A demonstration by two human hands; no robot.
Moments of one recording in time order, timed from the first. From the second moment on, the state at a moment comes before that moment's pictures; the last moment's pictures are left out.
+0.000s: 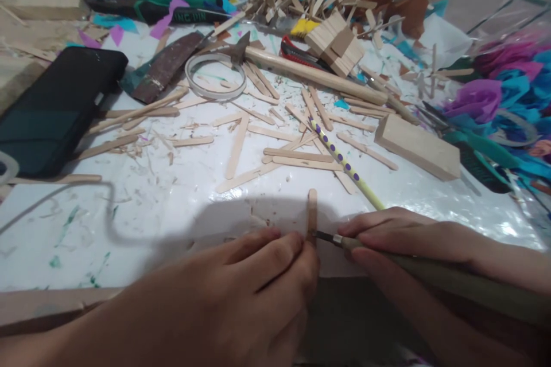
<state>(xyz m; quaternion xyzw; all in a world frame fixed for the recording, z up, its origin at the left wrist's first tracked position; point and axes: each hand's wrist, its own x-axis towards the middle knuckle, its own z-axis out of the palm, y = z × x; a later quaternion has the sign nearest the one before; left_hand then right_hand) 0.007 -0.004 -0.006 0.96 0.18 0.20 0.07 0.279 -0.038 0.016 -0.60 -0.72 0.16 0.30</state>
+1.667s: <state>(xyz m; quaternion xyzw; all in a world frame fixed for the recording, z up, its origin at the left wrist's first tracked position) 0.003 0.009 0.004 0.93 0.23 0.25 0.14 0.274 -0.030 0.020 -0.60 -0.68 0.27 0.32</state>
